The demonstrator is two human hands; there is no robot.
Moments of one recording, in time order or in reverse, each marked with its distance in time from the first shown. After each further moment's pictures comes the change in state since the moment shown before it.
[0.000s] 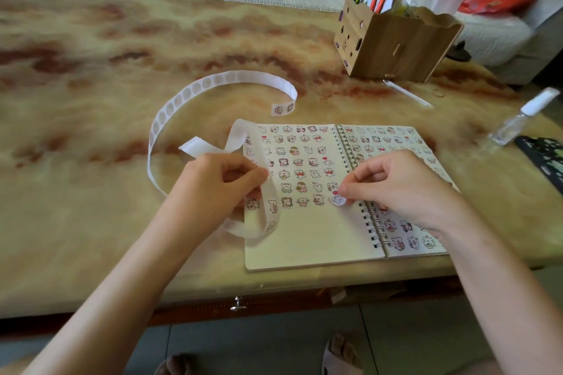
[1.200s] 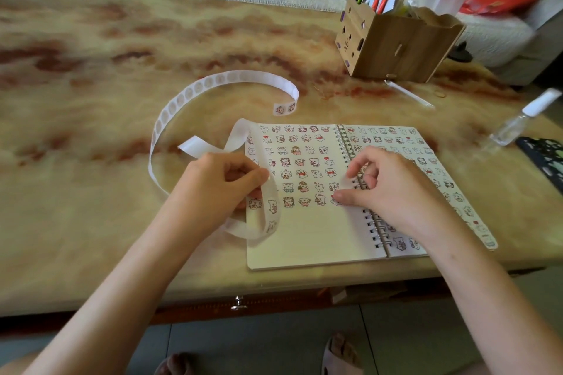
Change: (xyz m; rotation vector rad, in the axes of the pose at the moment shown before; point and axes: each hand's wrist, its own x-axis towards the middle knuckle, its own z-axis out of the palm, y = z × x) left_hand 0.005 -0.004 -0.001 0.026 -0.010 0.006; right_hand 0.006 0.008 0.012 -0.315 0.169 -0.085
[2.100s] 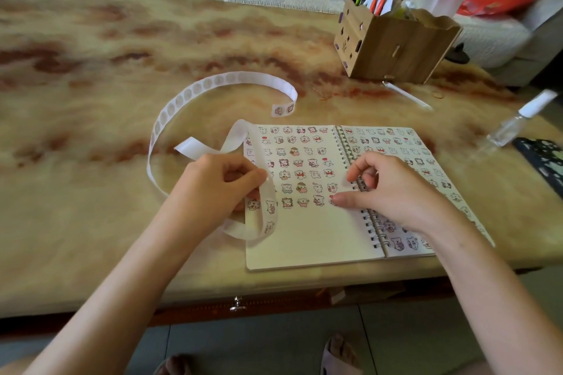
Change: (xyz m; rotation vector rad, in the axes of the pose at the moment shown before) left_hand 0.000 0.001 0.000 0.020 0.010 -0.009; right_hand 0.007 0.008 -0.003 0.151 -0.136 0.042
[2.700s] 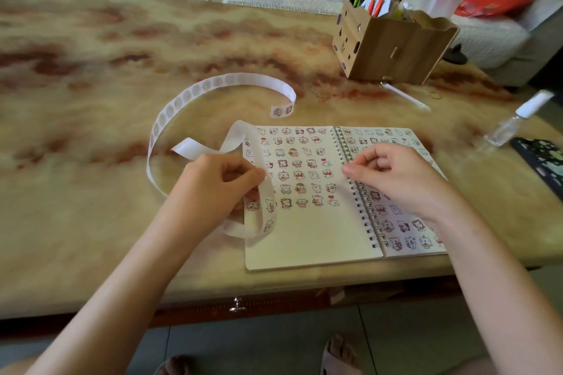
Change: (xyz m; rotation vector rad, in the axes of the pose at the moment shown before) left_hand -0.002 0.005 0.001 -0.028 0.016 -0.009; right_hand 0.005 0.003 -0.009 0.165 0.081 -0.006
